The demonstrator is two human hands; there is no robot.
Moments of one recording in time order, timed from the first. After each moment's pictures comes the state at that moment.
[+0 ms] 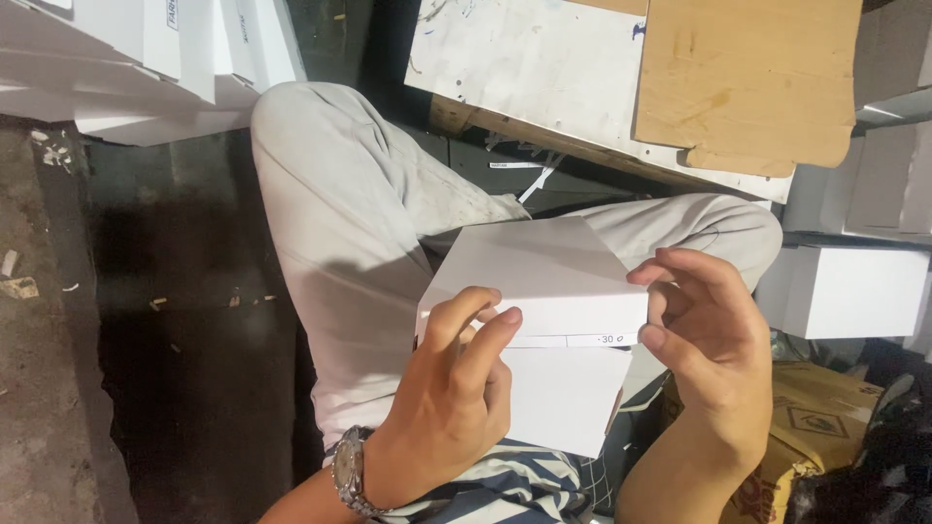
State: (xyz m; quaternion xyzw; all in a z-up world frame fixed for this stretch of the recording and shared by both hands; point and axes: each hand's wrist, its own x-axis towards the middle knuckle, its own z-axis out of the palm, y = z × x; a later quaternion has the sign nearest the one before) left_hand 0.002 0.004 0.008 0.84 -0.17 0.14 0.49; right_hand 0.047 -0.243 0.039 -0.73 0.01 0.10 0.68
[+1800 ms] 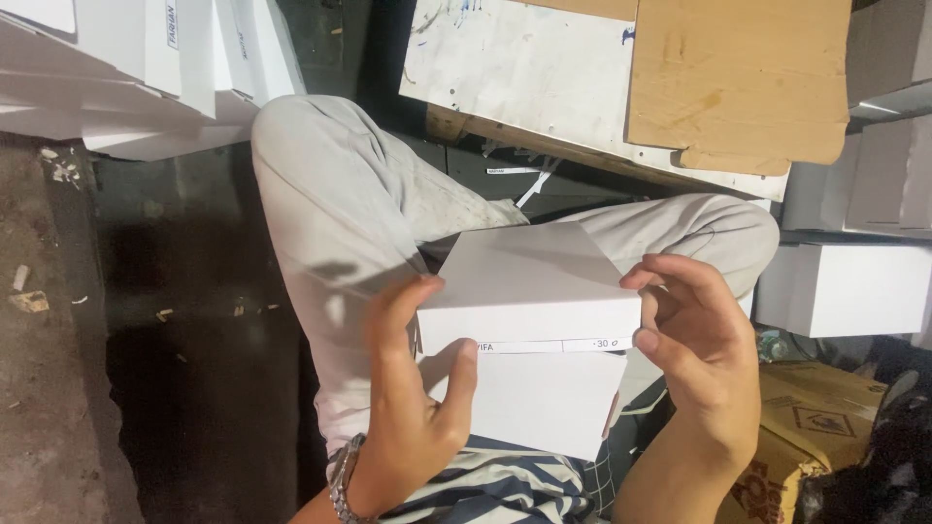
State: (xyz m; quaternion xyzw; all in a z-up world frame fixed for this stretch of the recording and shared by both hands) left_hand 0.002 0.013 0.027 0.82 0.02 0.09 0.57; right_hand 0.043 -0.243 0.035 -0.72 -0.01 0.10 0.69
